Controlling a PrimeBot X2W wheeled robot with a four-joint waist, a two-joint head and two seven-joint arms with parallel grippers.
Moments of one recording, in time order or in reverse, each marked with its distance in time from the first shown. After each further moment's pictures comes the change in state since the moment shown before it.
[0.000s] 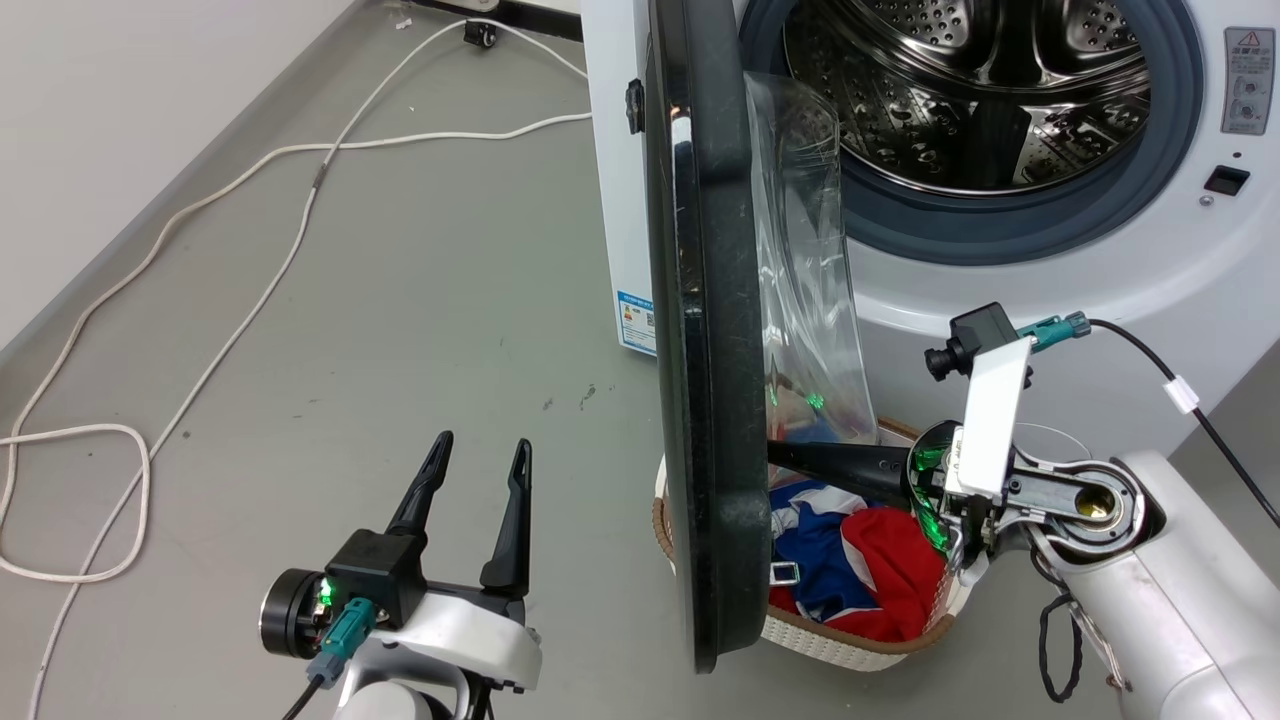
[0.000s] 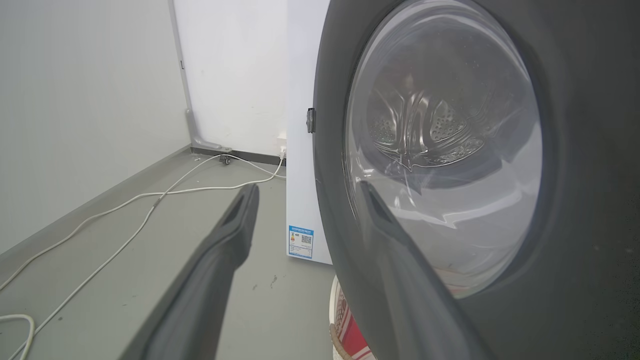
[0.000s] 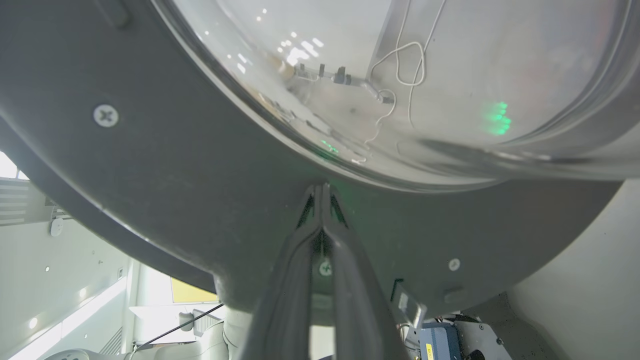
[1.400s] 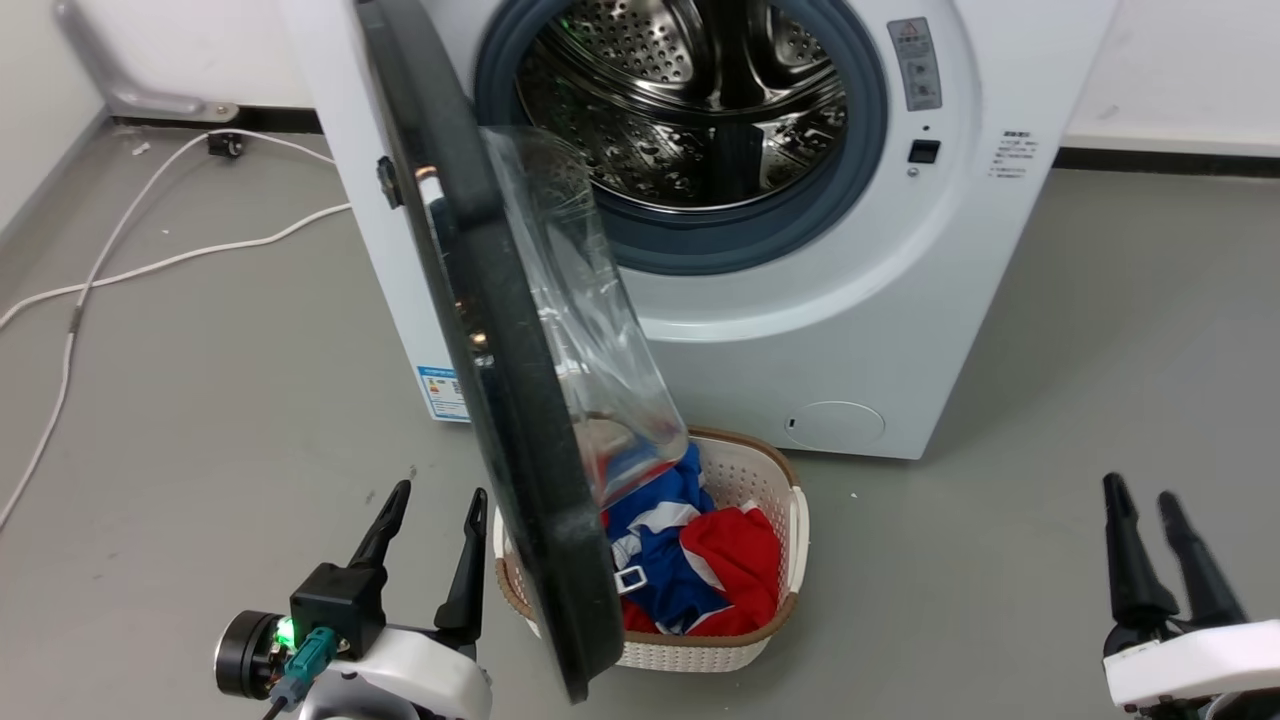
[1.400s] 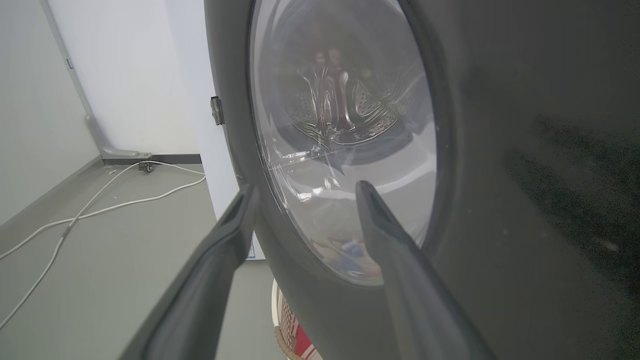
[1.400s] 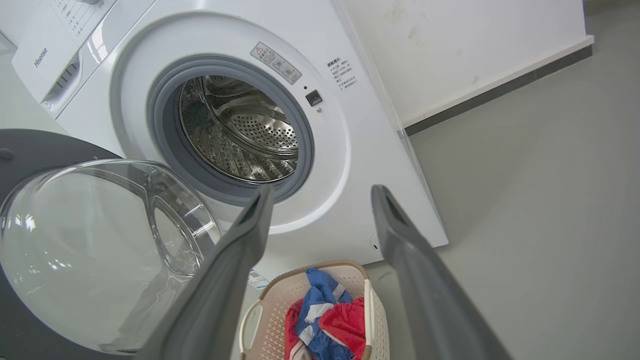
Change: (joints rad) left arm 0.048 0.068 0.032 0.045 -0.003 -0.013 0.011; right arm 0.607 0.102 -0.511 -0.353 -0.960 0.000 -0.990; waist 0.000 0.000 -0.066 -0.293
